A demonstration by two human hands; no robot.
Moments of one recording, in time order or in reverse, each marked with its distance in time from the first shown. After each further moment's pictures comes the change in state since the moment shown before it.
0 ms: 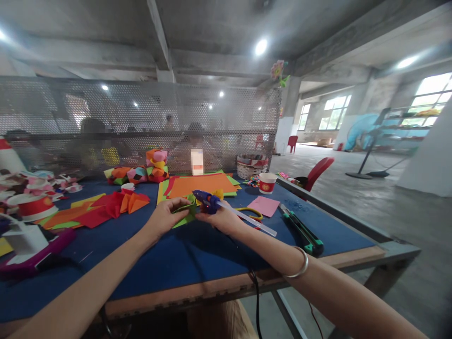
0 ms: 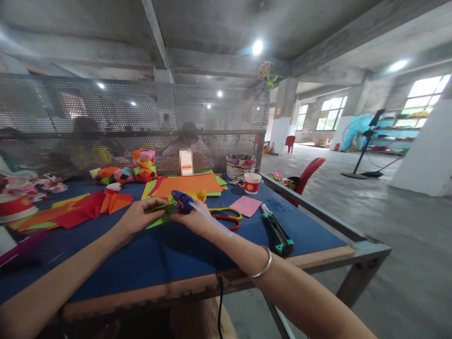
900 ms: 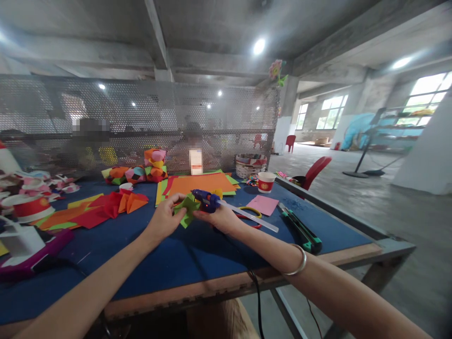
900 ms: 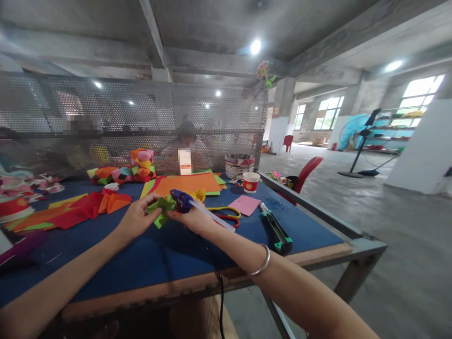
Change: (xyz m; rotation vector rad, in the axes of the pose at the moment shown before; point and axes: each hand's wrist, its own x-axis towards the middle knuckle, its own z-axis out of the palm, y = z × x) left_hand -0.007 0.014 0.010 0.127 0.073 0.163; right_hand -0.003 -0.007 -0.001 0.105 -0.098 0.081
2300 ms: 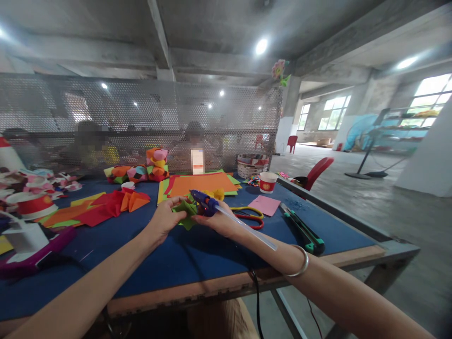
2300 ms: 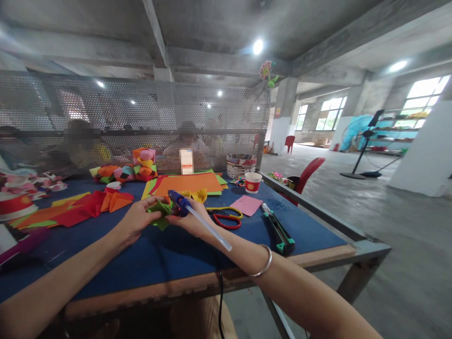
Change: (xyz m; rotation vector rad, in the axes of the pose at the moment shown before) left_hand -0.002 0.000 0.004 -0.363 0.081 -0.371; right_hand -0.005 -0.010 0.007 0.018 0.042 0.010
